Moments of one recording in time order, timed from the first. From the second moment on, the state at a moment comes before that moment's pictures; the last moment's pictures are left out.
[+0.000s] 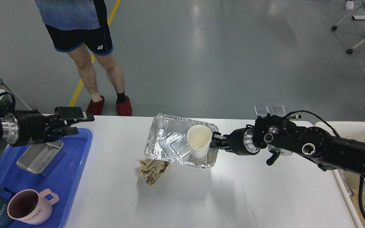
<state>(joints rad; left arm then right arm) -0.70 0.95 -0.52 -1.46 0.83 -0.53 0.10 1.06 -0.32 -0.04 1.10 -0.58 0.26 -0.19</state>
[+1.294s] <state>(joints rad) -0.63 0.29 -0.51 -0.96 1.10 -0.50 0.15 1.06 -0.33 -0.04 1.10 -0.58 0.26 -0.19</state>
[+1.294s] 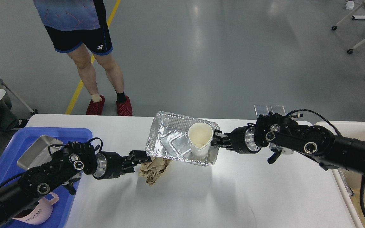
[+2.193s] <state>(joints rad) -0.65 0.16 -0.45 -0.82 1.09 -0.48 0.14 1.05 -0.35 -0.04 1.11 -0.58 0.26 -0.19</state>
